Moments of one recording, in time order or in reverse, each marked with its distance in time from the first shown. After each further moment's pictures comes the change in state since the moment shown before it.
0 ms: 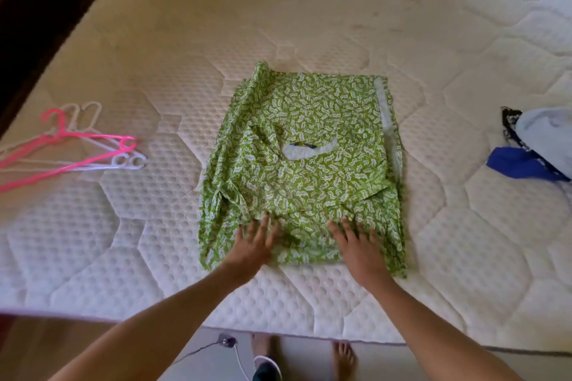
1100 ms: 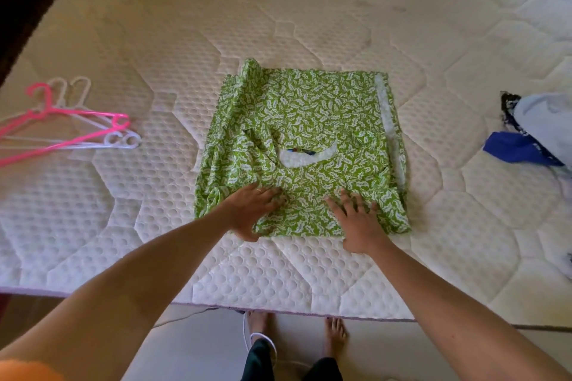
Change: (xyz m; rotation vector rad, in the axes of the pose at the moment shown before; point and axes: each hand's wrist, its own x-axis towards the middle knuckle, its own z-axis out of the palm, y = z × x) left_hand 0.039 -0.045 -0.036 0.318 -0.110 0.369; right_hand 0.022 0.017 -0.007 -0.026 -0.222 -0.021
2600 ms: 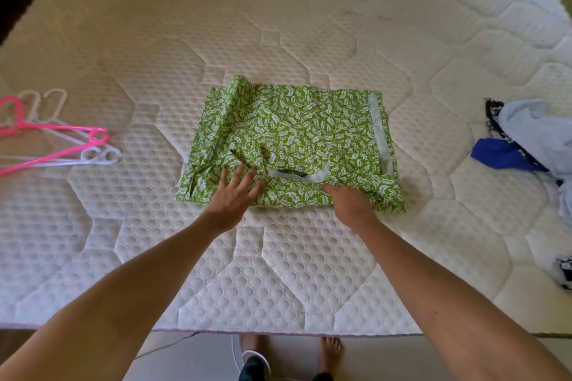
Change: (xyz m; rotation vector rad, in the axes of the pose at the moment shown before) left_hand 0.021 -0.021 0.006 -0.243 0.298 -0.353; right_hand 0.034 0.010 -0.062 0.111 0.221 0.073
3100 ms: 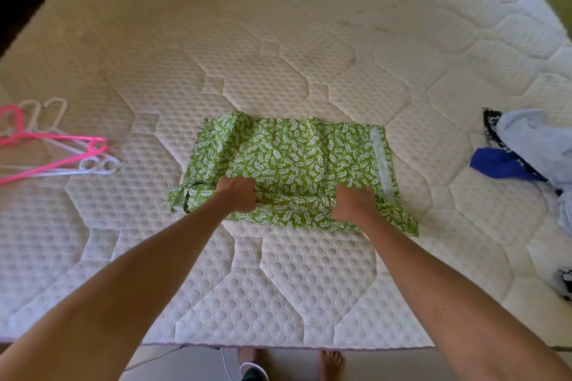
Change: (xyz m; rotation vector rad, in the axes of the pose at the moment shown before) left_hand 0.040 0.000 -0.053 -0.197 -0.344 -0.239; right_hand 0.018 0.009 -0.018 0.084 -0.163 0.190
